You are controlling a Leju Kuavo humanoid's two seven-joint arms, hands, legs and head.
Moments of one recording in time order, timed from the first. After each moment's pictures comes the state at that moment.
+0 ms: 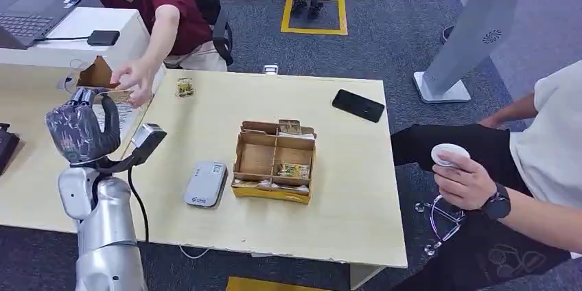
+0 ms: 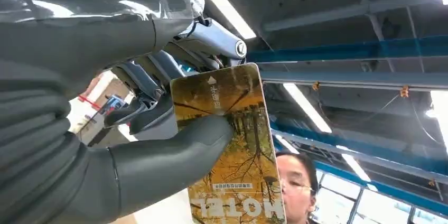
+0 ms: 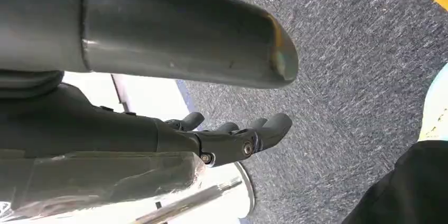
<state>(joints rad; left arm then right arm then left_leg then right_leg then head) -0.47 -0.22 0.56 -1.35 -1.43 0.70 -0.70 -0.15 -0.03 1.56 -0.11 -0.52 -0.36 0.23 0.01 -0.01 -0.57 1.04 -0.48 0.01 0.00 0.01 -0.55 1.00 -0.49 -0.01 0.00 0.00</state>
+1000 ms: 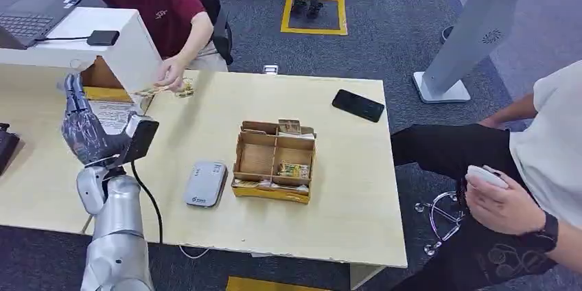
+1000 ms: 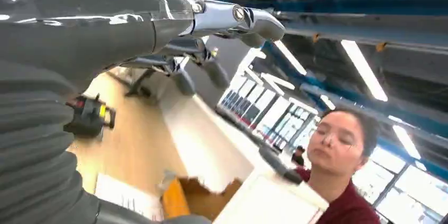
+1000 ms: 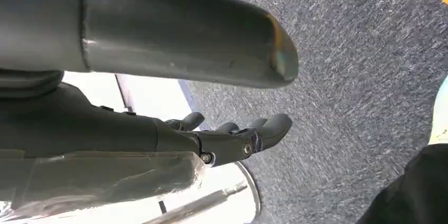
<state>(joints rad) -0.55 -0.20 0.63 -1.09 -1.25 0.70 -0.65 -0.16 -0.03 1.56 -0.11 -0.54 -0.36 0.25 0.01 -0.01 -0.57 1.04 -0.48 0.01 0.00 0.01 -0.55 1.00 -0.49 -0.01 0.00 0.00</state>
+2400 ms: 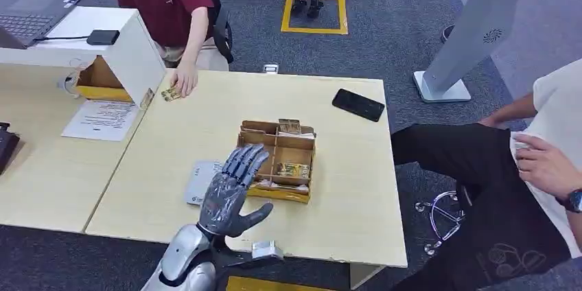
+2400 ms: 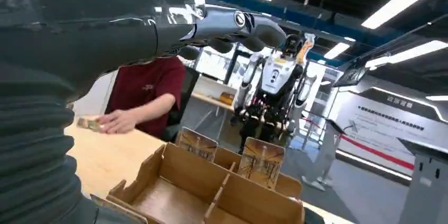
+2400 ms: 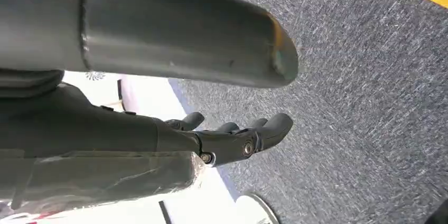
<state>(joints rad) -0.06 -0.07 -0.48 -1.44 -1.27 0.55 -0.35 -0.14 -0.03 1.56 -0.11 -0.70 -0.40 0.24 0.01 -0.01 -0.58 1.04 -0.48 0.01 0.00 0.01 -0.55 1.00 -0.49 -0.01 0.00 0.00</state>
